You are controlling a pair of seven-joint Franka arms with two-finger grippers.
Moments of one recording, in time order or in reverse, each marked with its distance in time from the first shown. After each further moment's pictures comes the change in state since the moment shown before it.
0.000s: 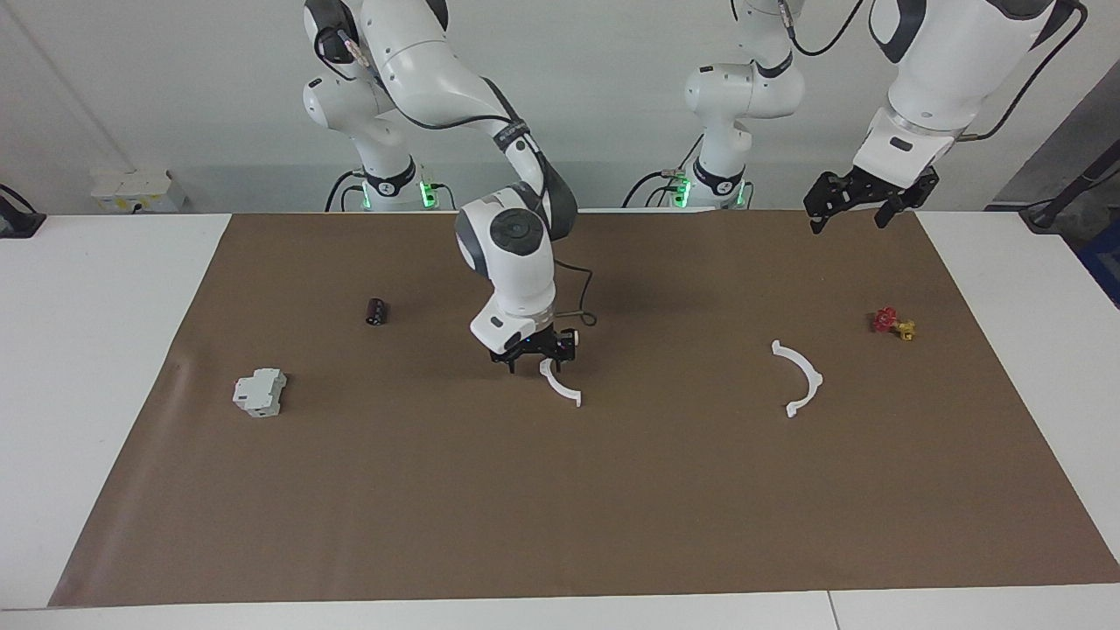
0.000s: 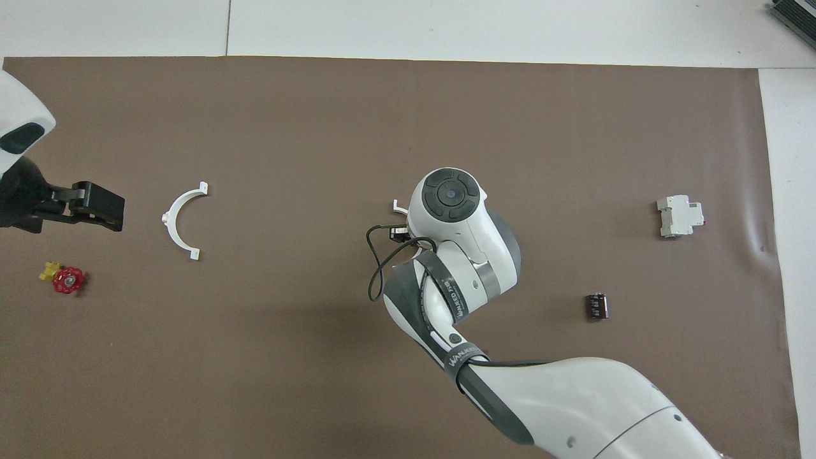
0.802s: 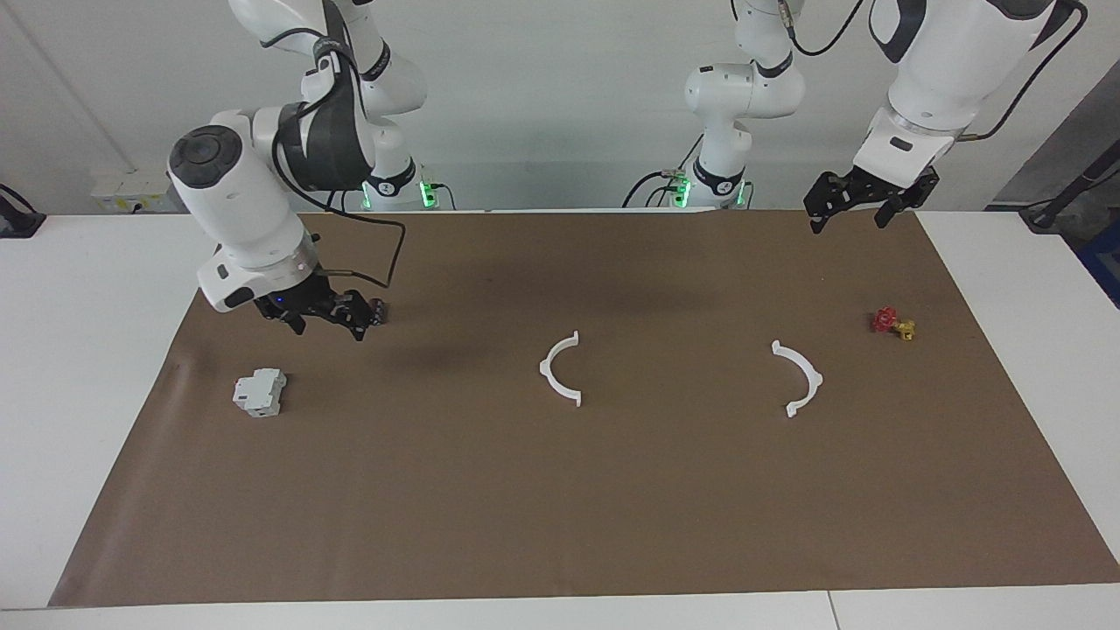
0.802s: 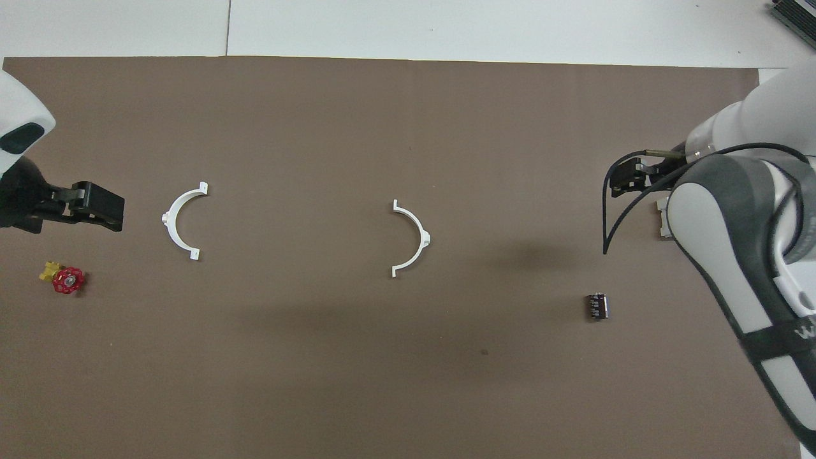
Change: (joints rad) left arm 0.000 0.000 0.000 0.000 0.000 0.000 0.000; right arm -0.446 -0.277 -0.006 -0.001 -0.060 -0.418 -0.334
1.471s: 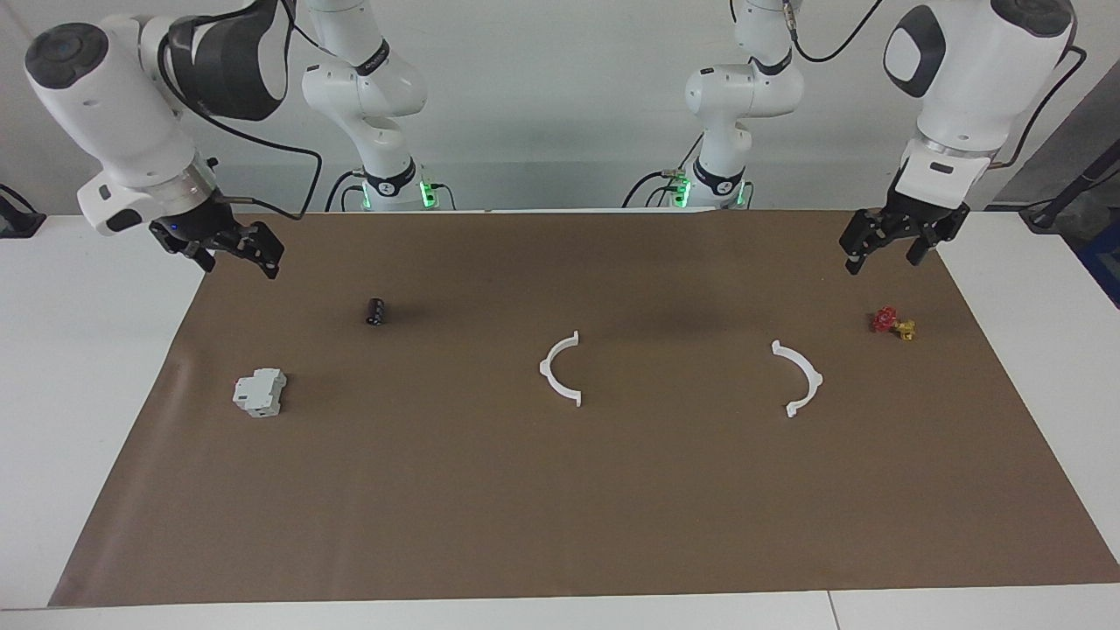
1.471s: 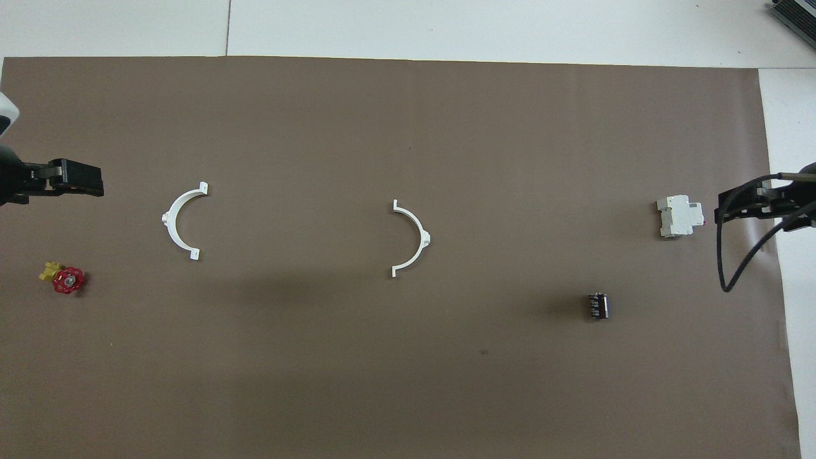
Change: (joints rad) left arm 0.097 -0.081 0.015 -0.312 0.000 0.490 -0.001; right arm -0.124 -0.136 0.002 0.059 -0.042 -0.198 -0.145
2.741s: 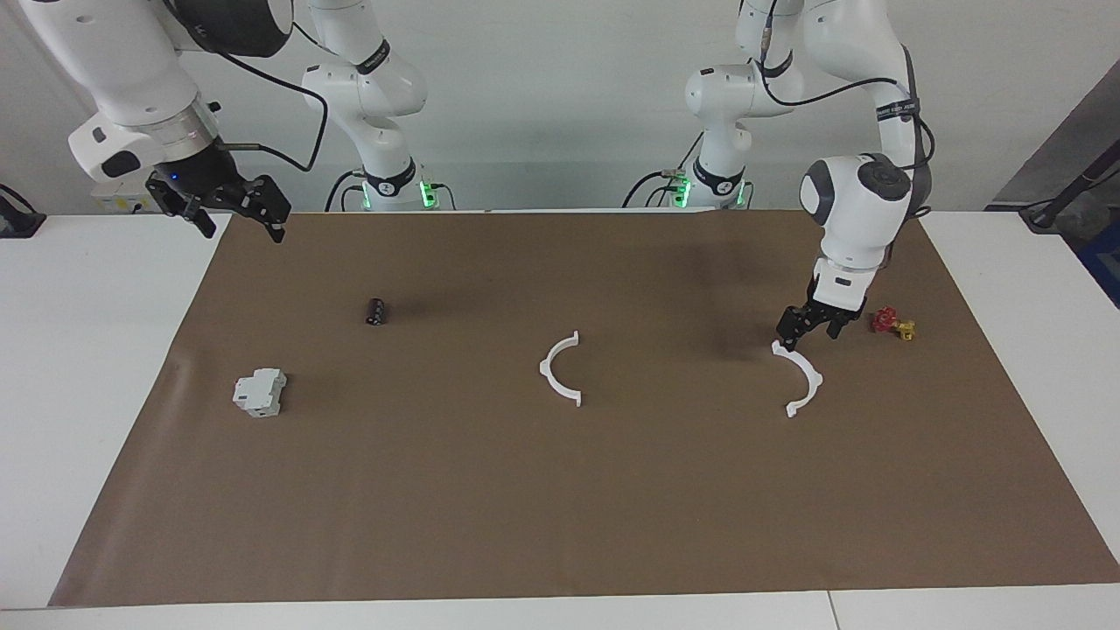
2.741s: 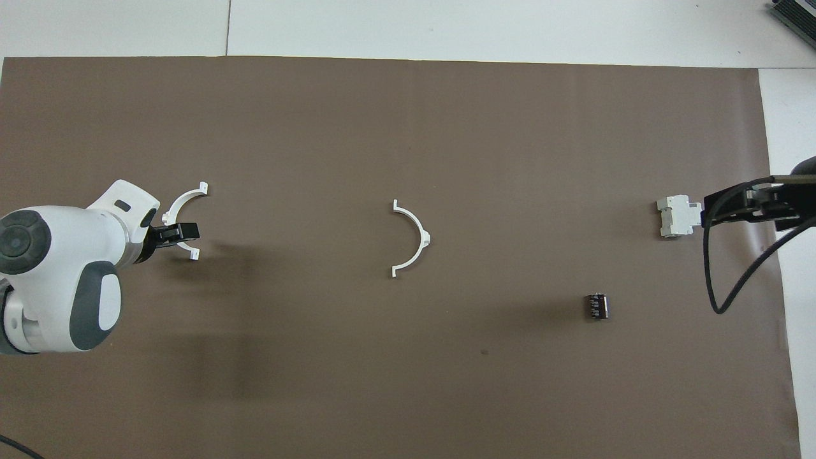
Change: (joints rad) left arm -0.002 0.129 -0.004 -0.488 -0.001 0.607 -0.120; right arm 0.073 -0.023 0.030 0.044 0.008 -0.057 0.026
